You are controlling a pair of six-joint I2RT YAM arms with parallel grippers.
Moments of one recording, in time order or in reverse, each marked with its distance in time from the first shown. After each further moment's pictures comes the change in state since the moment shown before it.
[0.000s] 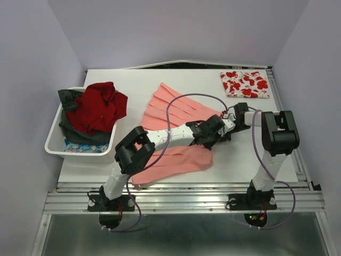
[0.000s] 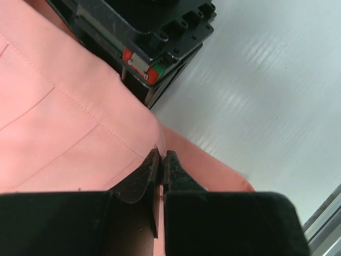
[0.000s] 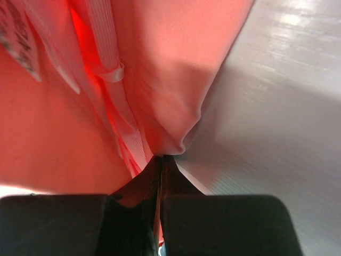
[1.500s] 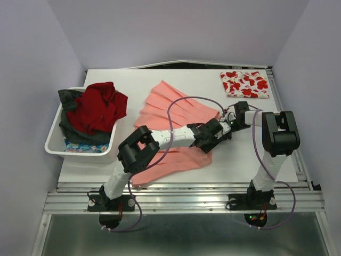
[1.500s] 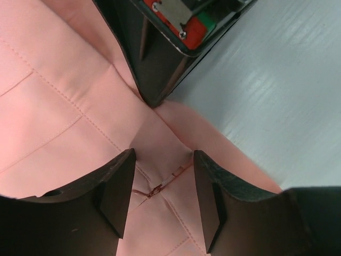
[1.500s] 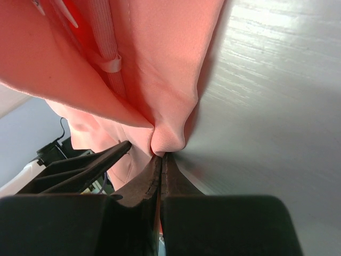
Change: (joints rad) left arm 0.009 0.058 -0.011 -0.019 -0.092 0.026; right arm 0.000 -0.013 0.013 -0.004 0.037 -0.008
